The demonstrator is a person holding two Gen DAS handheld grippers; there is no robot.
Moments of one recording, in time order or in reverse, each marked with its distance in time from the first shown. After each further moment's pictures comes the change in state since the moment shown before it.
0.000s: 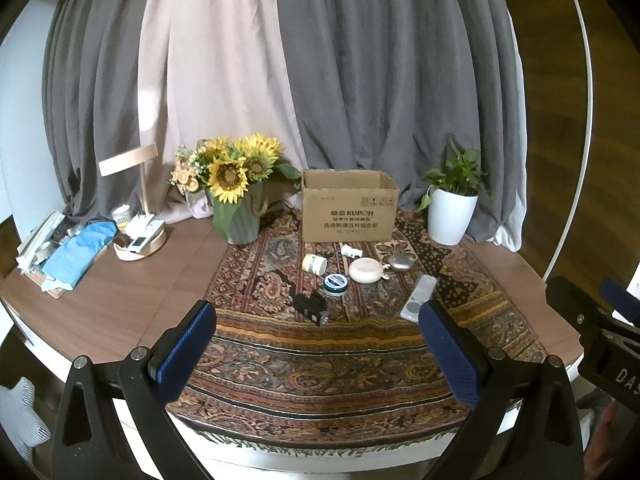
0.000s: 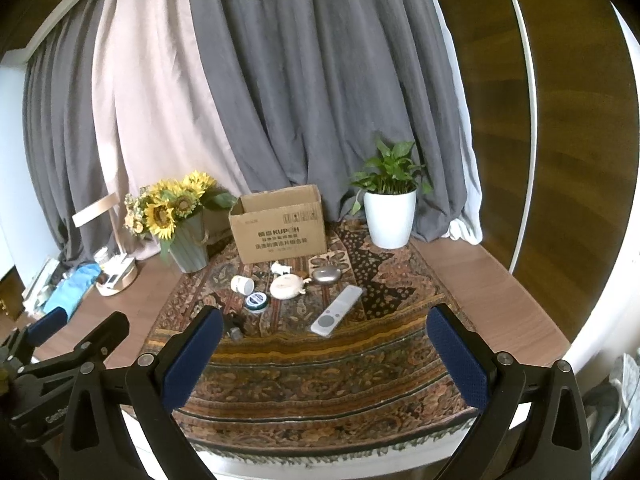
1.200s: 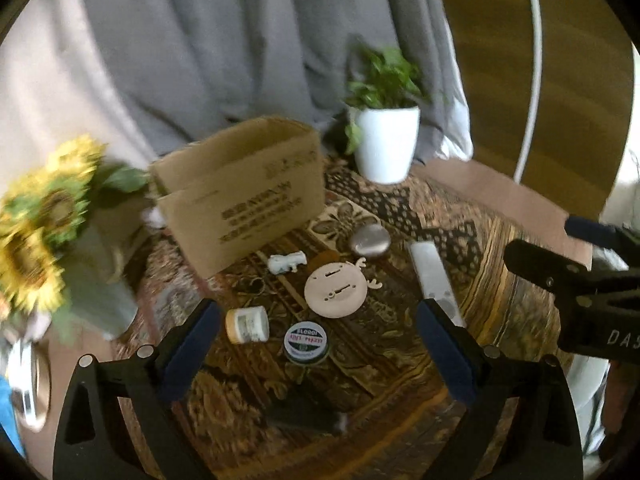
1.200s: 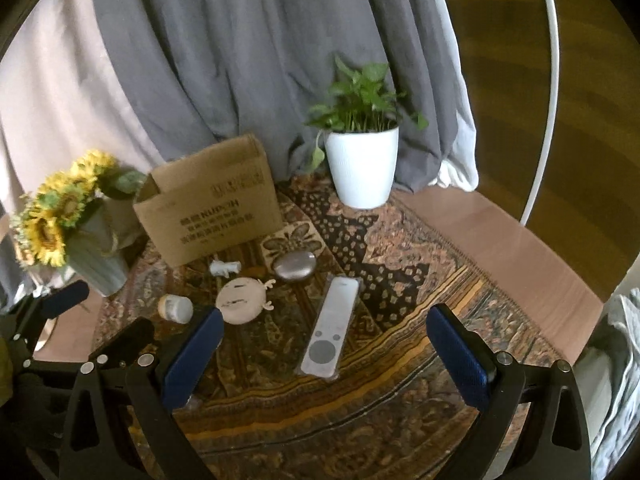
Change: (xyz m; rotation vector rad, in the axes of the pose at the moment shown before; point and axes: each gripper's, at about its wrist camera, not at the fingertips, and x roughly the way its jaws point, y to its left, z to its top) left arm 0.280 -0.011 0.073 0.473 0.203 -0.466; right arm 0.212 0.028 0.031 0.172 0.203 -0.264
